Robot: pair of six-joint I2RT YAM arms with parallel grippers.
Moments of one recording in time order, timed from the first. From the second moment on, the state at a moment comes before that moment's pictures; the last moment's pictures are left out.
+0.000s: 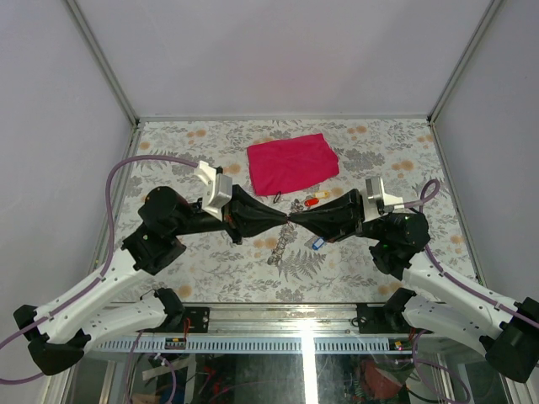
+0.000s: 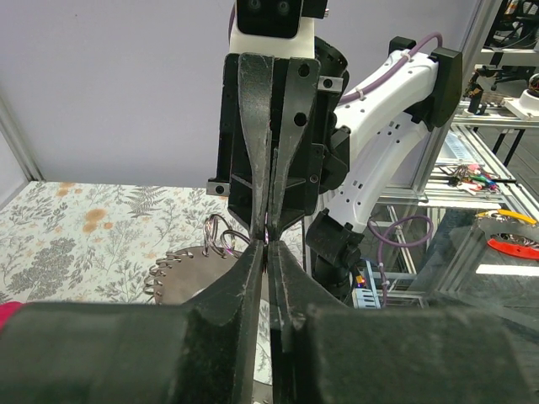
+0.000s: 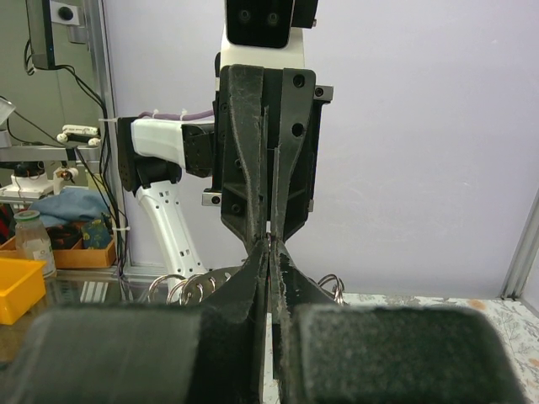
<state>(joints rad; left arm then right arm) -0.86 0.87 0.97 0.16 0.65 -0.18 0.78 0.90 0.62 0.98 -0.70 0.43</state>
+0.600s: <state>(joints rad) -0.86 0.95 1.18 -0.21 0.64 0.02 0.78 0.75 0.72 0.58 -0.71 0.21</state>
